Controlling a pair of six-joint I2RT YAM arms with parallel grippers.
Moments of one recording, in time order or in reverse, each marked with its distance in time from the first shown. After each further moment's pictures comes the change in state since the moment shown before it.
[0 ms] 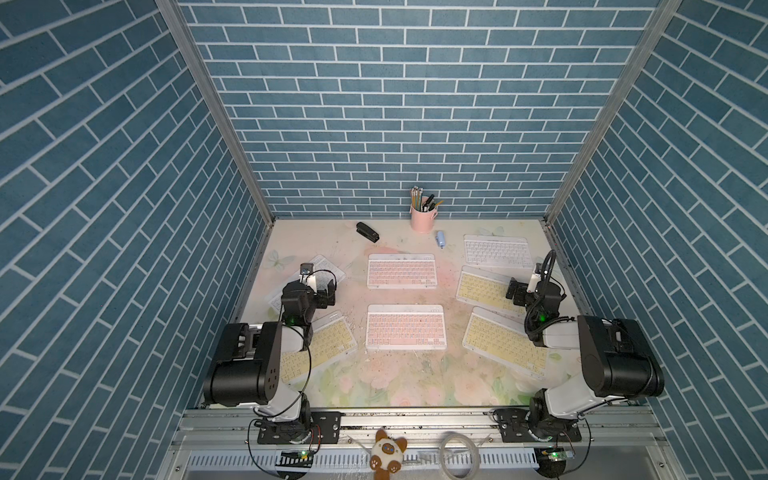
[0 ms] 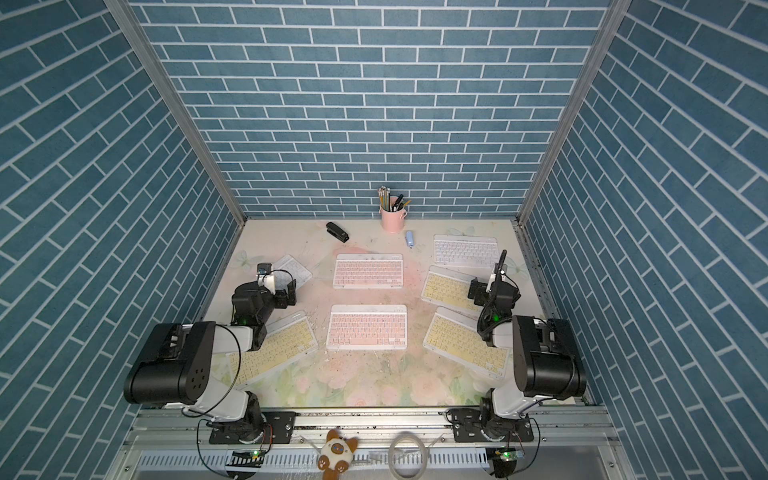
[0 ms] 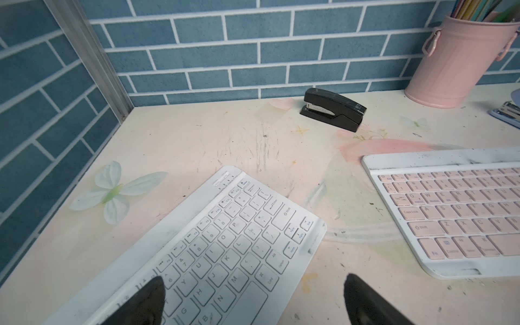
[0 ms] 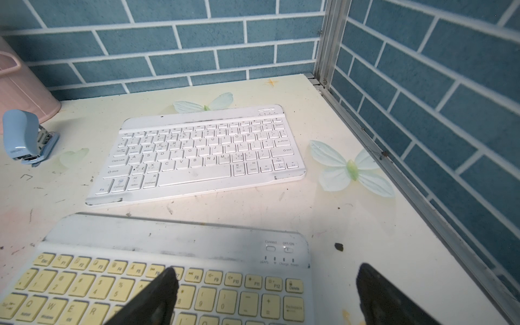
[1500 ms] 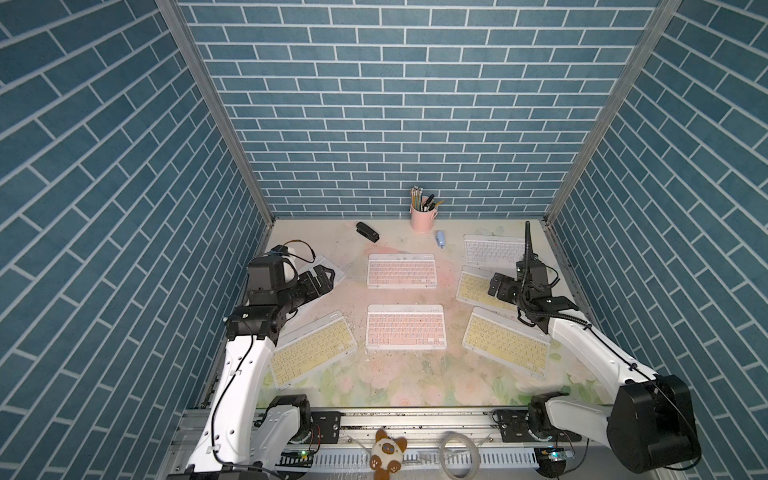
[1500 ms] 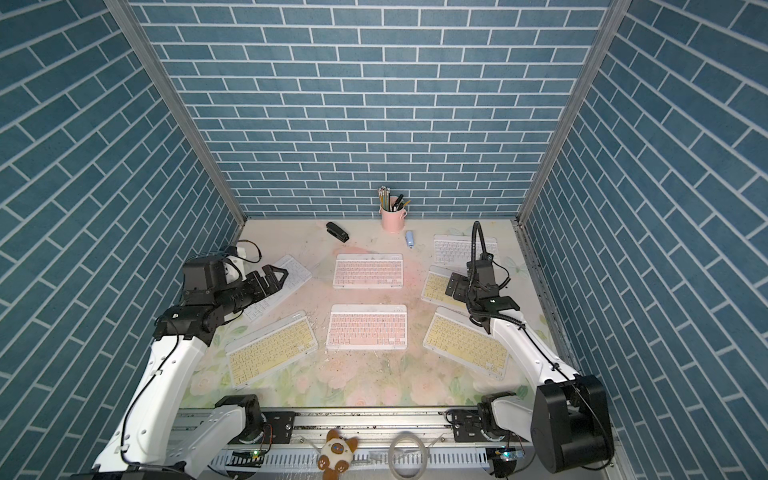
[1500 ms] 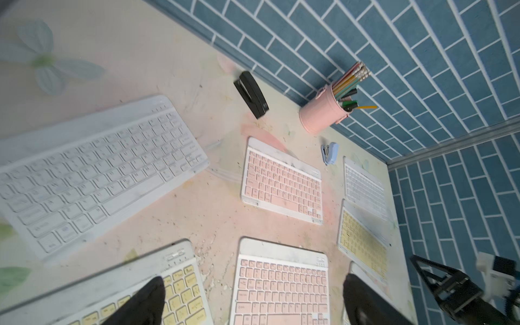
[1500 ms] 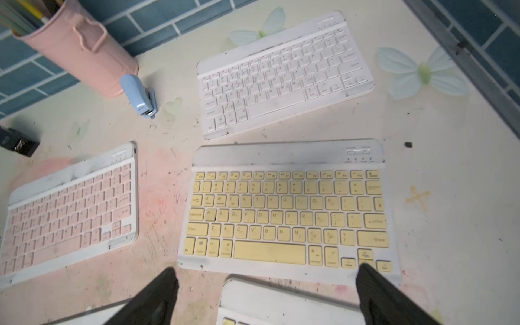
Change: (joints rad) left arm -0.019 -0.548 0.569 -1.470 0.319 -0.571; right arm 0.308 -0.336 0.348 -1.084 0.035 0.415
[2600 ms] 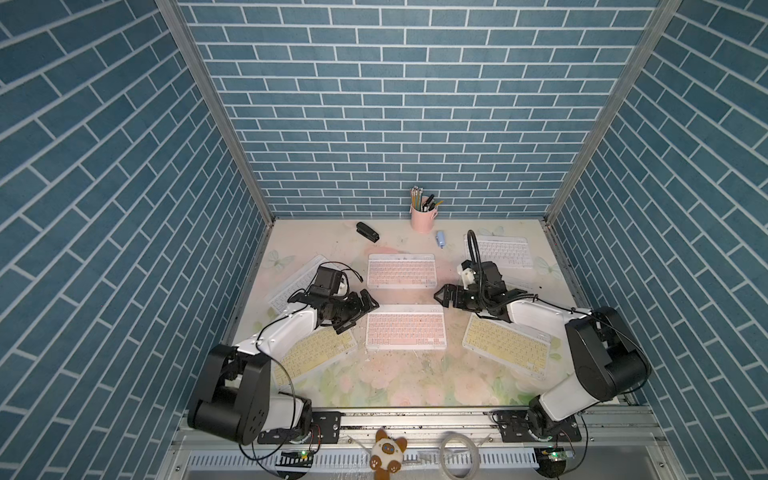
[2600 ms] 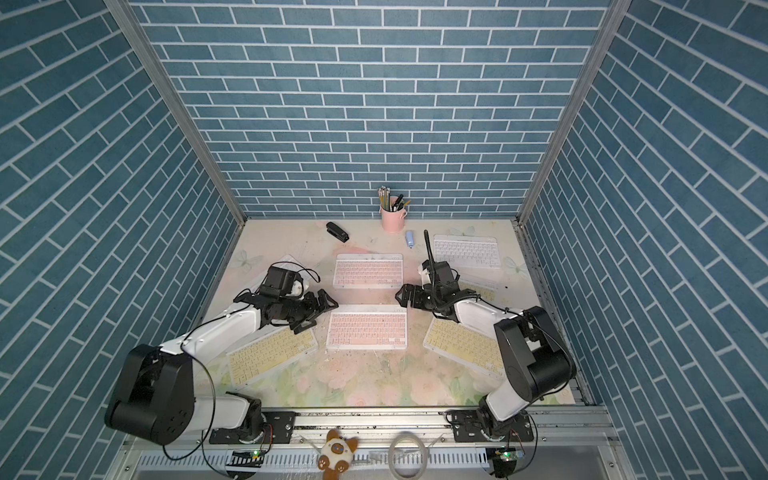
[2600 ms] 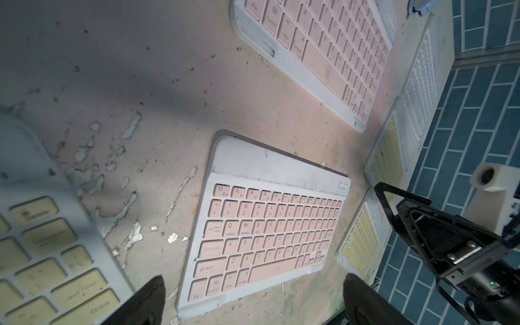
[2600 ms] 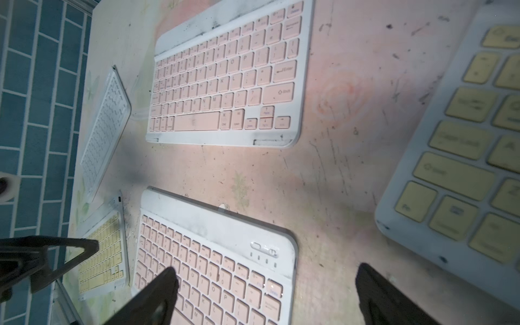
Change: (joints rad) left arm -0.286 0.423 -0.179 0.246 0.105 -0.242; right arm 0.198 0.383 0.053 0.286 -0.513 0.077
